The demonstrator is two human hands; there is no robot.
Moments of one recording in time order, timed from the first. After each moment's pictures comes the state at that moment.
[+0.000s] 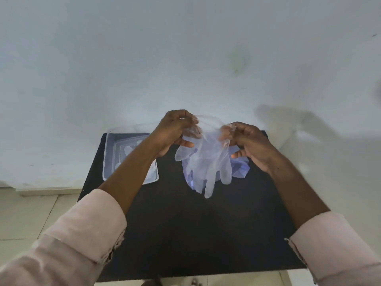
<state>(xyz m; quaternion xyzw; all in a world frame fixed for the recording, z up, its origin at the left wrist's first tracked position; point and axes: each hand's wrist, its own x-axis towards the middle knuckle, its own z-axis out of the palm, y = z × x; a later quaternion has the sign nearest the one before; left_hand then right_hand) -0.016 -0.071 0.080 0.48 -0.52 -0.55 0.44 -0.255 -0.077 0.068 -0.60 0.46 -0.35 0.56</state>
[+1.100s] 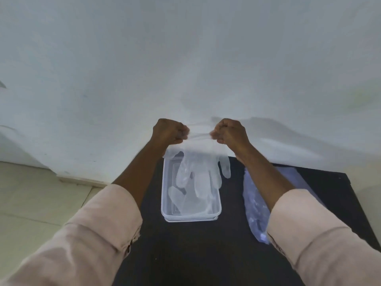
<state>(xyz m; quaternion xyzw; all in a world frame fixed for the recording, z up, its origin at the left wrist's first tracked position) 0.246 -0.179 0.033 0.67 -0.29 -0.47 0.50 0.056 -0.233 0.036 -0.61 0.53 -0.32 0.50</state>
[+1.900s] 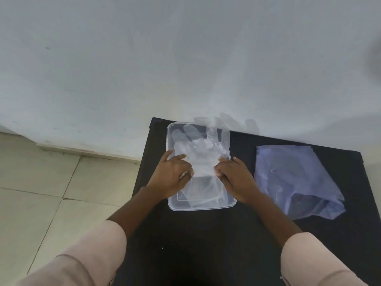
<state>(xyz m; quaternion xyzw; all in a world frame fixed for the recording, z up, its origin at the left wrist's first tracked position) 0.264 -0.111 -0.142 0.60 -0.76 -0.19 0.17 0.026 -0.176 -0.135 -0.89 0.40 -0.05 0.21</state>
